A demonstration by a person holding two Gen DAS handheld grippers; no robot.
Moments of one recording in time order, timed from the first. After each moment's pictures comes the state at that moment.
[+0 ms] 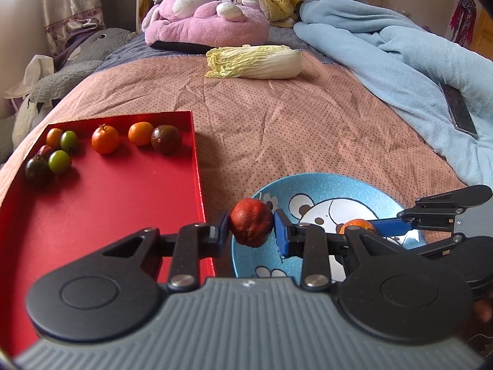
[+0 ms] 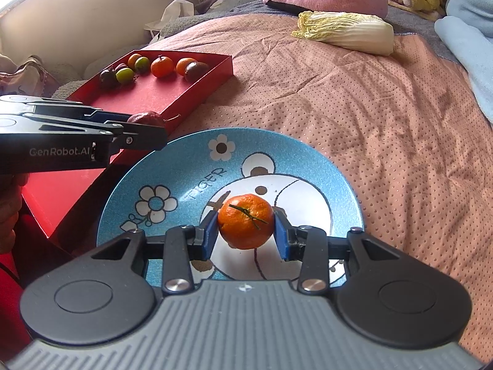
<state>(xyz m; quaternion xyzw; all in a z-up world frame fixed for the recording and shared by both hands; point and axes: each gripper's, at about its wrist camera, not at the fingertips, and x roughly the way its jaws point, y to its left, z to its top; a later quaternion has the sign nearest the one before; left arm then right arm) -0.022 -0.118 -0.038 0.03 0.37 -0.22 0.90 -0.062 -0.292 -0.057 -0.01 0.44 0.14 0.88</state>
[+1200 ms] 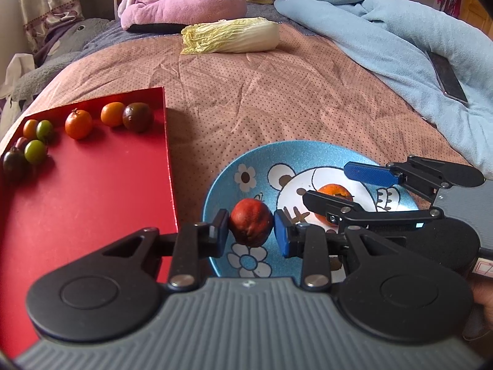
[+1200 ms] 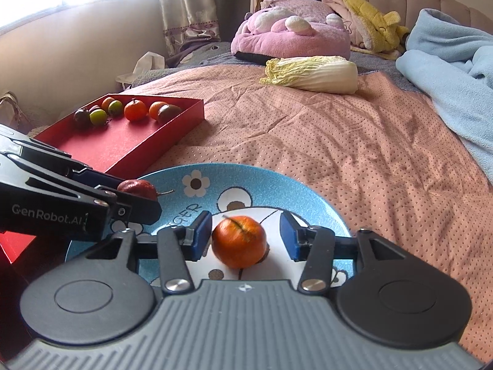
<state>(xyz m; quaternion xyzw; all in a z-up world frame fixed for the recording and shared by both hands) -0.027 -0.135 -0.055 0.06 0.40 -0.24 0.88 -0.079 -0.290 -0.075 0.00 0.31 0.07 0.95</state>
